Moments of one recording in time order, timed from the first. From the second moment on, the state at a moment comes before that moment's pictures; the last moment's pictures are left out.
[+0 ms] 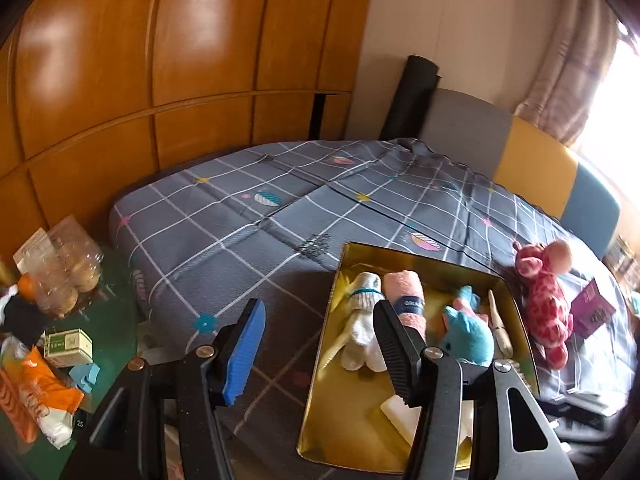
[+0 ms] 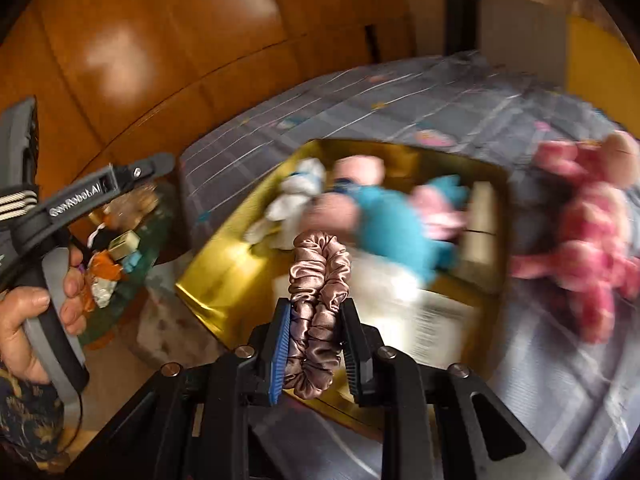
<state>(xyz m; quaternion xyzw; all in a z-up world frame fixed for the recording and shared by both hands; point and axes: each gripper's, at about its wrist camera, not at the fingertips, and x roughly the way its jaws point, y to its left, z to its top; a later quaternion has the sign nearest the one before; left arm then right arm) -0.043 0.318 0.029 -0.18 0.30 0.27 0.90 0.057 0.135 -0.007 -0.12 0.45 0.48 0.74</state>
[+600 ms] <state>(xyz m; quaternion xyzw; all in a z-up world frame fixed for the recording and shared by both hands) -0.021 0.261 0.015 -0.13 0.33 0.20 0.91 0.056 0.108 -0.024 -0.08 0.44 0.45 0.77</state>
